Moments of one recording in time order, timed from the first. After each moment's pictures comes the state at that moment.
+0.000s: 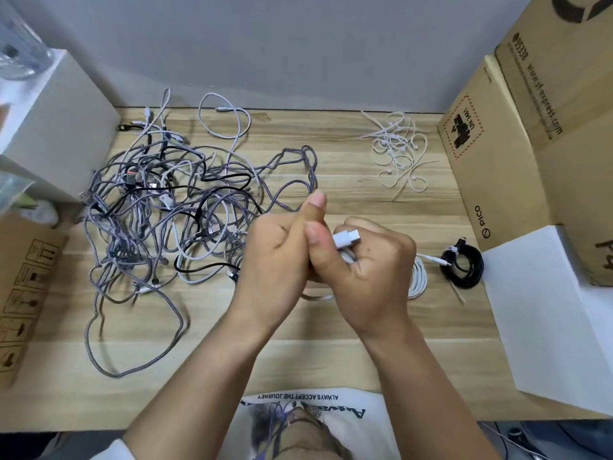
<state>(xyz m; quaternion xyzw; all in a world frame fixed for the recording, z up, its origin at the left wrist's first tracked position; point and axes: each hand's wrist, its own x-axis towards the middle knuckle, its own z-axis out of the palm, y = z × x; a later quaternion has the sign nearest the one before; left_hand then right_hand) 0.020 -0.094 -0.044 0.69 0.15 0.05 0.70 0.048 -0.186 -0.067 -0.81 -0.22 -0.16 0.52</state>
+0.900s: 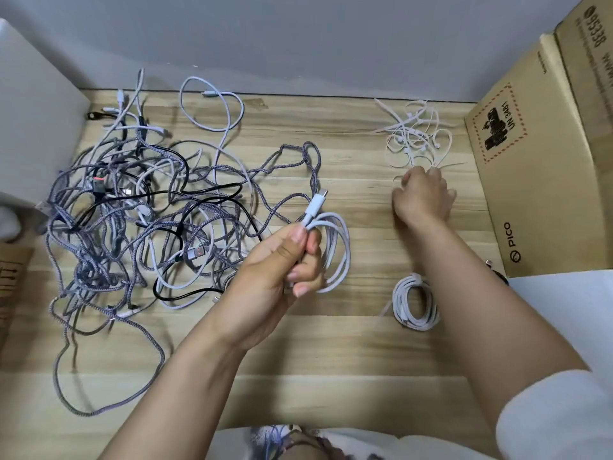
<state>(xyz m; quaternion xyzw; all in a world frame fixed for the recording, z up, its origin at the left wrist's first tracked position) 0.067 -0.063 -0.111 0.41 0.14 -0.10 0.90 0.266 -0.222 -0.212 -0.99 0.04 0.11 0.09</state>
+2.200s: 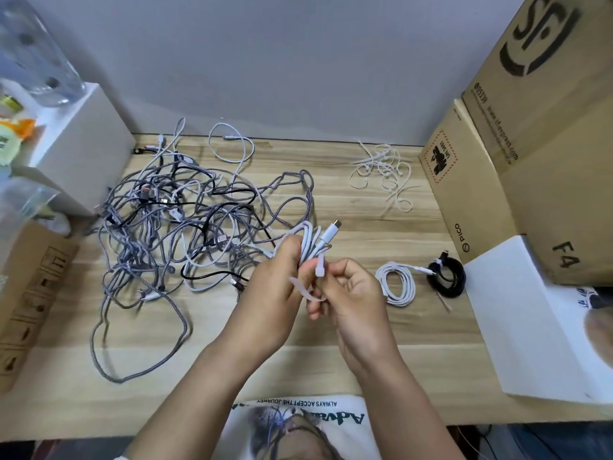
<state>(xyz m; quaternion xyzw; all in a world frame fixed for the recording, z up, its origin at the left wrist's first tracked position) -0.024 -0.084 -0.079 0.81 0.03 0.06 0.58 0.003 -0.189 -0.073 -0.58 0.05 0.22 0.78</state>
